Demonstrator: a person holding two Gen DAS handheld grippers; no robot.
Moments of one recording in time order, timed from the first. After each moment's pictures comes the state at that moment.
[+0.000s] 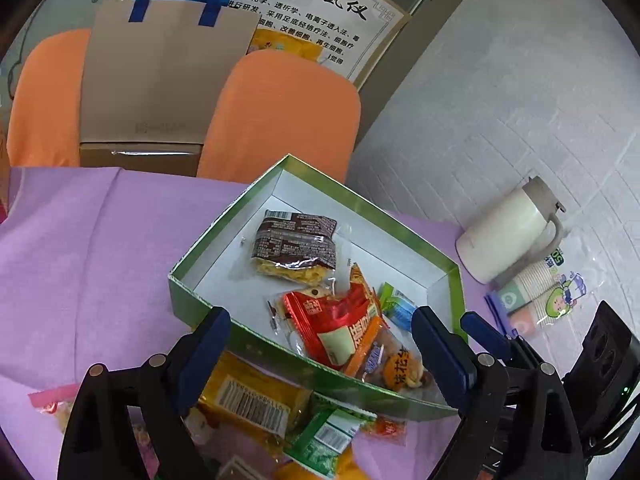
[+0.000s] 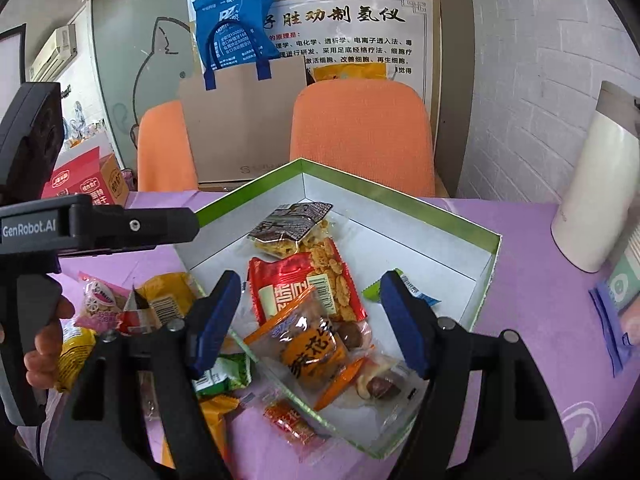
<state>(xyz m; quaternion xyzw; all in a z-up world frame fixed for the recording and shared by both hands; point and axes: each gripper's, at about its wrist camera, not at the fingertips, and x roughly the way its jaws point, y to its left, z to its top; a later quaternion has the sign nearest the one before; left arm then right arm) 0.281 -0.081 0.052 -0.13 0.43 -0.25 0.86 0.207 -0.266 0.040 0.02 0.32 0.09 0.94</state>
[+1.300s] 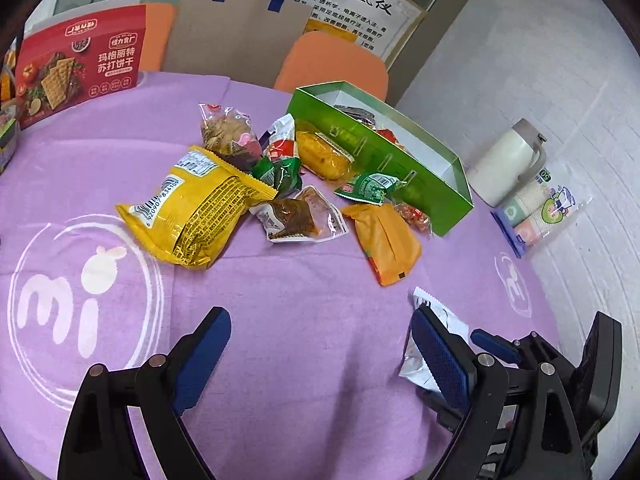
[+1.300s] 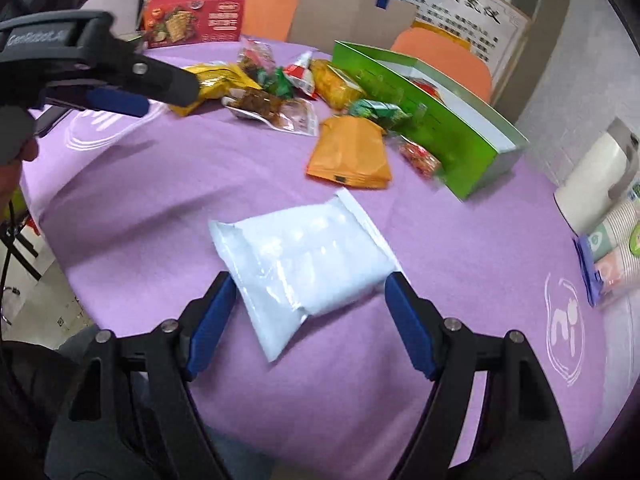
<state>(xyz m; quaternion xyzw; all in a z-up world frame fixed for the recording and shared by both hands) 0.072 0.017 -0.004 -0.13 0.44 -0.20 0.87 0.007 -0.189 -0.043 -0.16 0.41 0.14 0.88</state>
